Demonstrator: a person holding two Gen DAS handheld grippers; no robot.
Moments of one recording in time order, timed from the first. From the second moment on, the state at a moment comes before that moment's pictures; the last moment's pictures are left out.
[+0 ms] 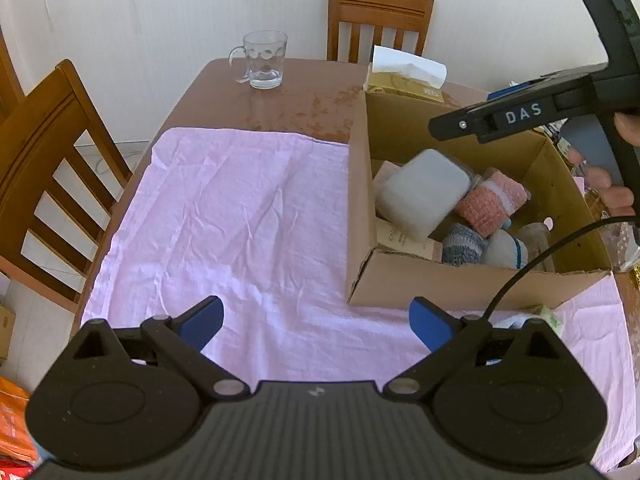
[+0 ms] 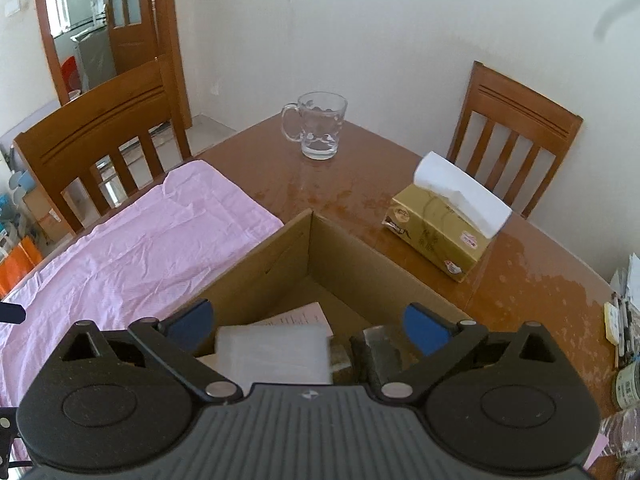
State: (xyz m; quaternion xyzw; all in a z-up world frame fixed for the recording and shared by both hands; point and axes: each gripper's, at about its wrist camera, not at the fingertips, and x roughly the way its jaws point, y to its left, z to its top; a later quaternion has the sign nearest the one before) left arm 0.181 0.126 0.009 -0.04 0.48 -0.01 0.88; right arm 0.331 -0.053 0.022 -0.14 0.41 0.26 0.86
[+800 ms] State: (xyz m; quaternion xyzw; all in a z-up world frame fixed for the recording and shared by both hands) left arm 0.171 0.126 -0.007 -0.01 0.47 -0.06 0.88; right arm 0.224 -0.106 0.029 -0.10 0.42 0.16 0.89
